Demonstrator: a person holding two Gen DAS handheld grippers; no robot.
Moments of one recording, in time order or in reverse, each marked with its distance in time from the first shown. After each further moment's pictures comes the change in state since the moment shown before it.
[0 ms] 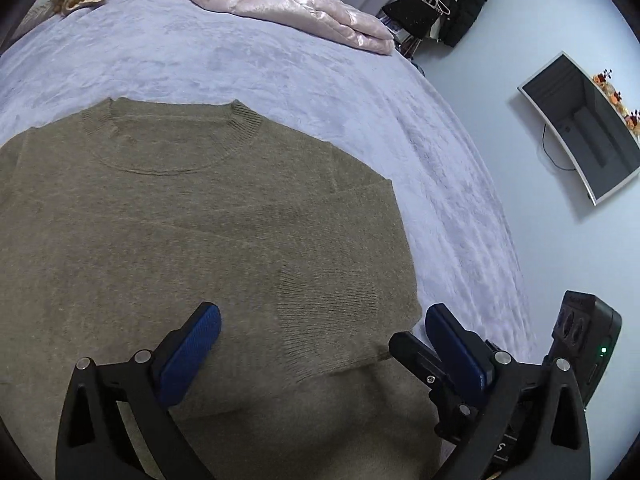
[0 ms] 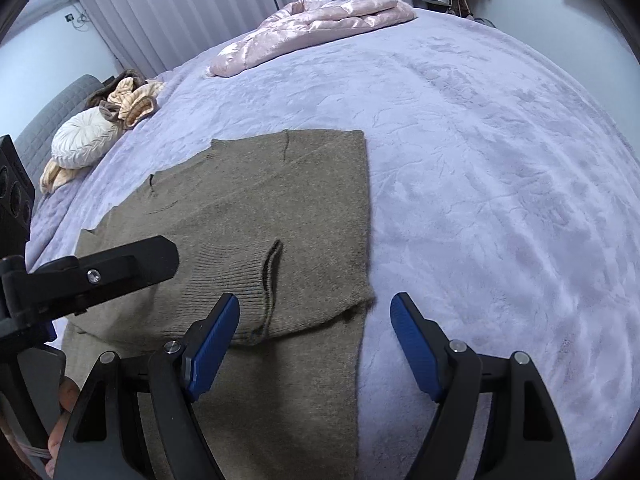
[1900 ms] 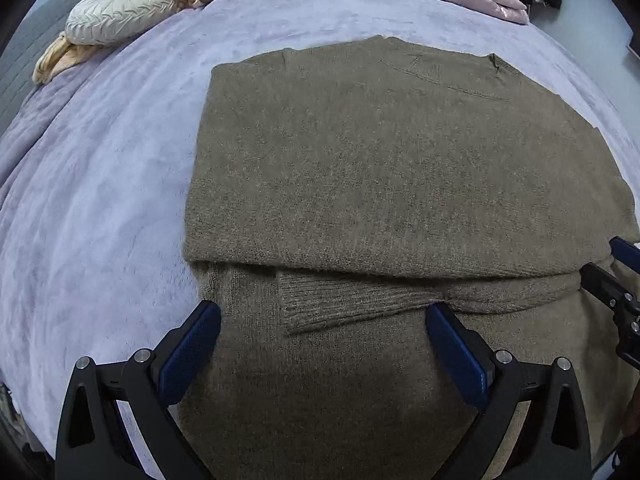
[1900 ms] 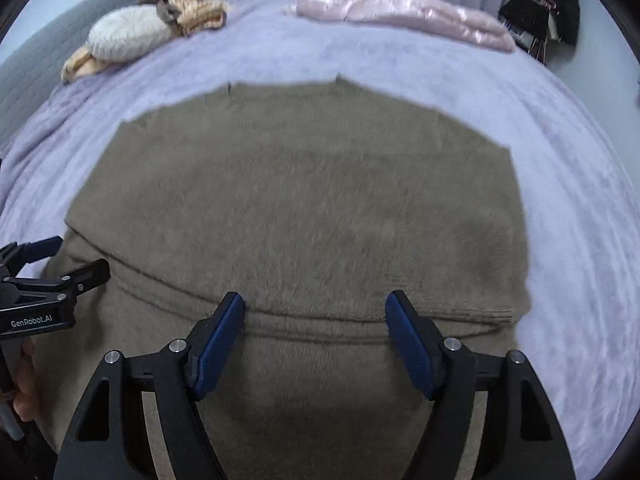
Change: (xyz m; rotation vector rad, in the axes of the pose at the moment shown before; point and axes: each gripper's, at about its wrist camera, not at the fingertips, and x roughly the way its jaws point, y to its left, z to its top) left arm -0.047 0.148 -0.064 0.050 0.025 0.575; right arm 0.051 0.119 -0.023 -0.337 0.150 -0.102
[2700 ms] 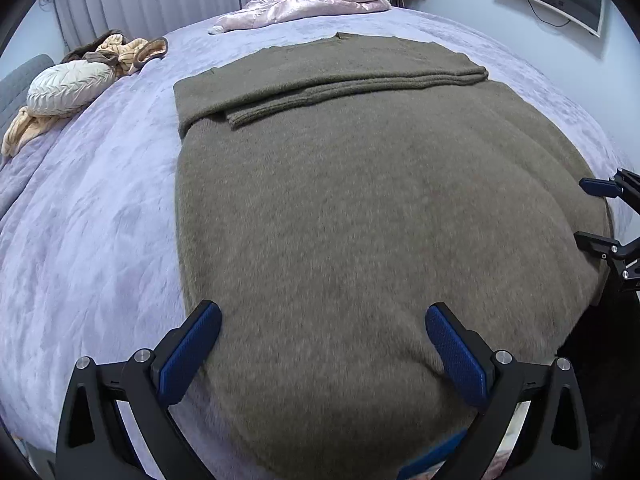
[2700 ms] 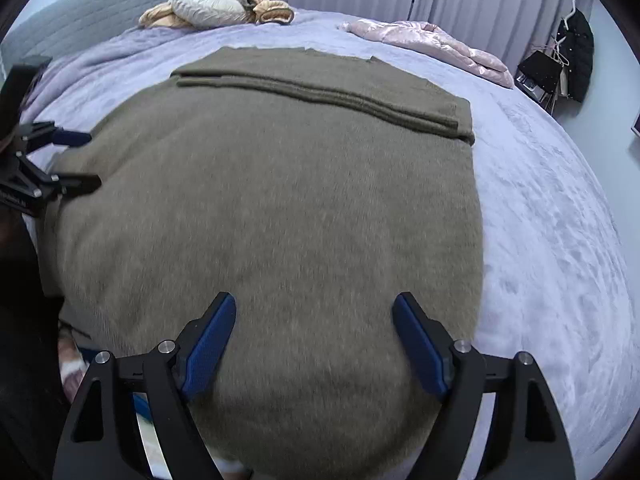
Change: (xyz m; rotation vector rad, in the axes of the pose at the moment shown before) left arm -0.085 0.009 -0.178 0.351 -0.154 -0.167; right arm -0.095 0.015 -0.219 -0.237 -0.137 -0.031
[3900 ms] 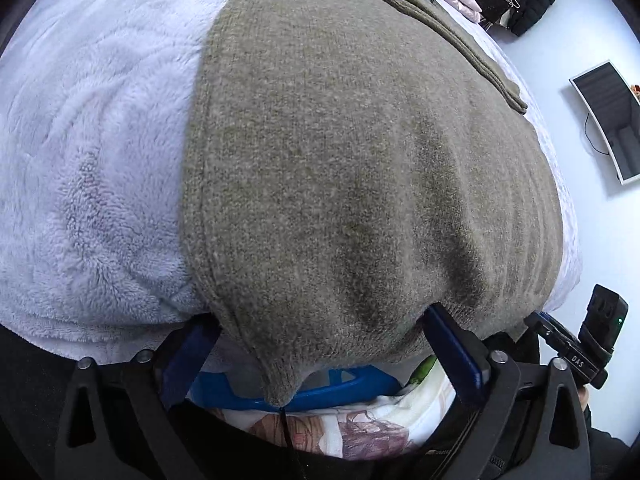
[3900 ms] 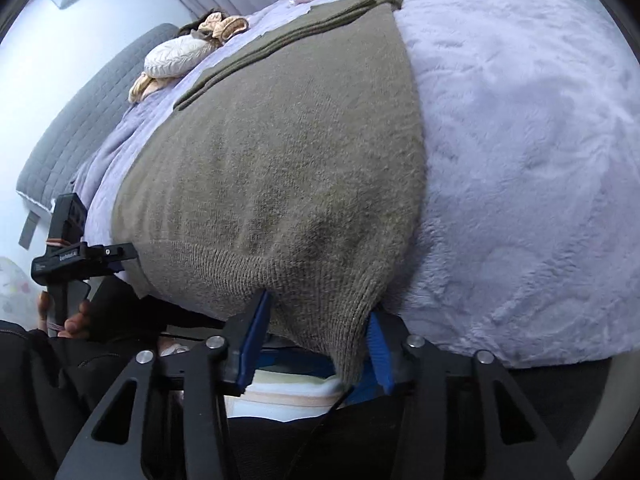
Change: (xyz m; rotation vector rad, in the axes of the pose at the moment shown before) left arm 0.020 0.026 -0.077 -0.560 0.220 -0.307; right arm -0.010 -0.053 -0.097 0.451 0.059 0.399
